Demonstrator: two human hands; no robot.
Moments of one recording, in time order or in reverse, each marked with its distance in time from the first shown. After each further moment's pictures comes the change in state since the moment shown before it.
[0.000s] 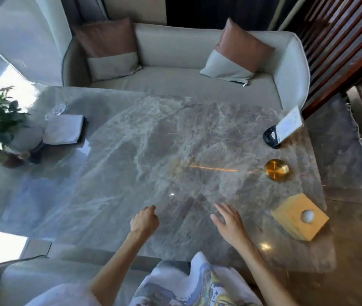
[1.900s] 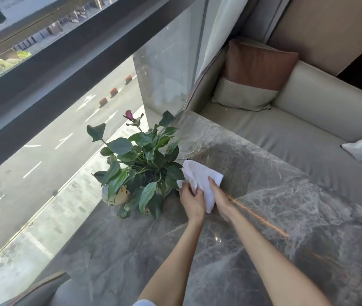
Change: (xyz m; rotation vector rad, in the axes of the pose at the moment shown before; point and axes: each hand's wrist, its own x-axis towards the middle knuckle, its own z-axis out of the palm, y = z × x) left_hand 0.364 -0.283 -0.276 -1.377 0.639 -0.390; right_hand 0.437 -0.578 0.243 0.606 -0.489 0.288
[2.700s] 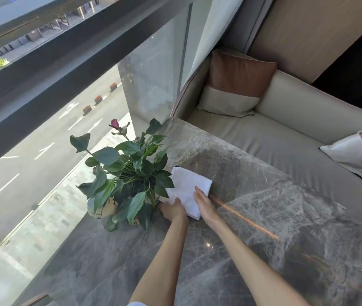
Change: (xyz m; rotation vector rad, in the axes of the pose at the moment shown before) left_hand 0.030 -0.011 -0.004 -0.183 0.189 -0.525; right_hand -0.017 0.008 0.012 -0.151 -0.001 -0.204
